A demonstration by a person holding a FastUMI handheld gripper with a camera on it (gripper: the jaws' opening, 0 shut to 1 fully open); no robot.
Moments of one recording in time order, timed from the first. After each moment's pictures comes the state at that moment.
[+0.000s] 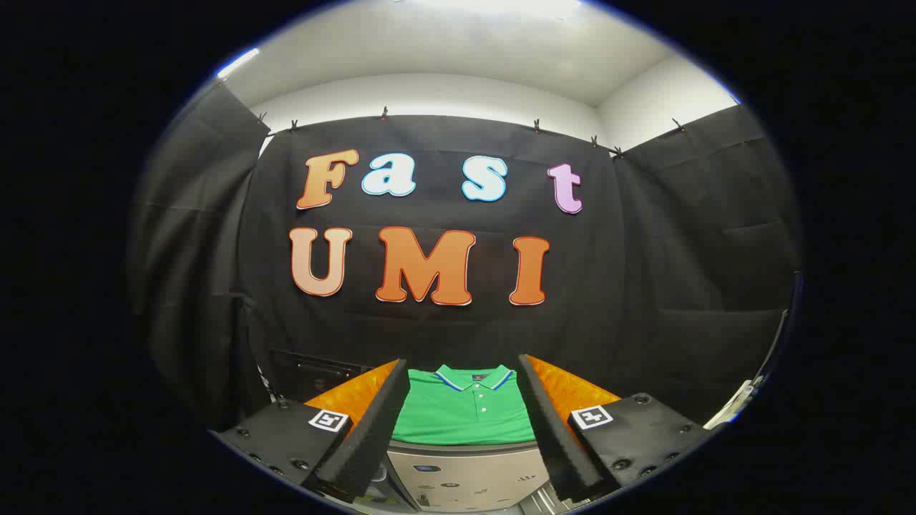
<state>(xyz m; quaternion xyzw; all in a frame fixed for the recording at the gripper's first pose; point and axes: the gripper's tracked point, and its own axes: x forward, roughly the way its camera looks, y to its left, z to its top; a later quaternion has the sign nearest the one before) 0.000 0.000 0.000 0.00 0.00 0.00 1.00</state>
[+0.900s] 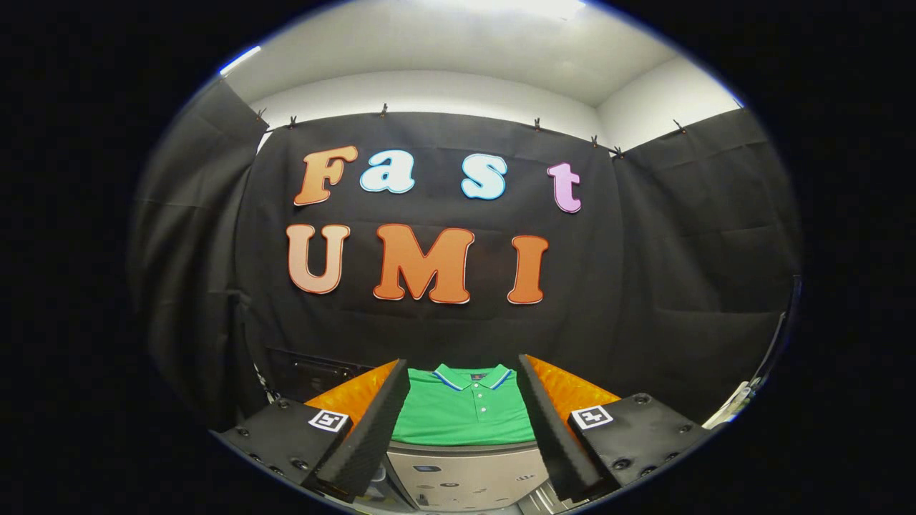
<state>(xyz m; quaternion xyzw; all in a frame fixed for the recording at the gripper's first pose) 0.004 0.008 0.000 -0.01 0.01 -0.01 1.00</state>
